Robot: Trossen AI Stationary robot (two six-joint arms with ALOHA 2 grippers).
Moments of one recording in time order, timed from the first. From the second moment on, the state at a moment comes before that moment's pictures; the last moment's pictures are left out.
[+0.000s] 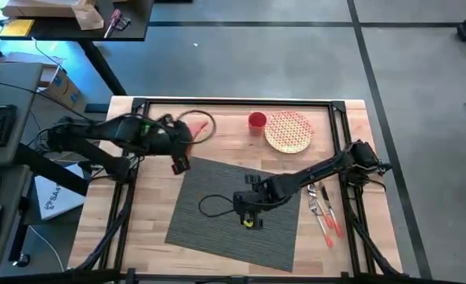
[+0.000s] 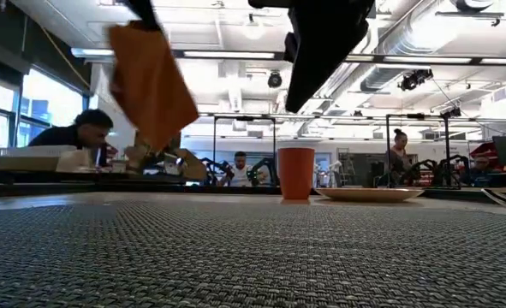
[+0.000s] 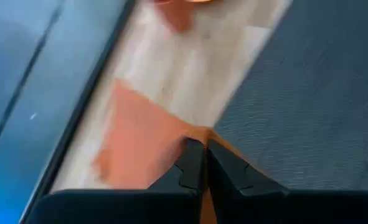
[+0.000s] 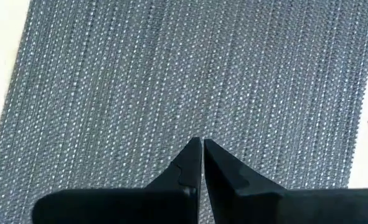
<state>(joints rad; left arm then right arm) -0.18 1.39 1.47 -1.23 -0.45 -0.28 0.35 1.95 1.57 -0.82 0.14 0.29</state>
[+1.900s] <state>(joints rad) -0.30 1.75 1.02 -0.47 0.29 -1.15 0.50 1.93 1.39 -0.79 0.20 0.65</state>
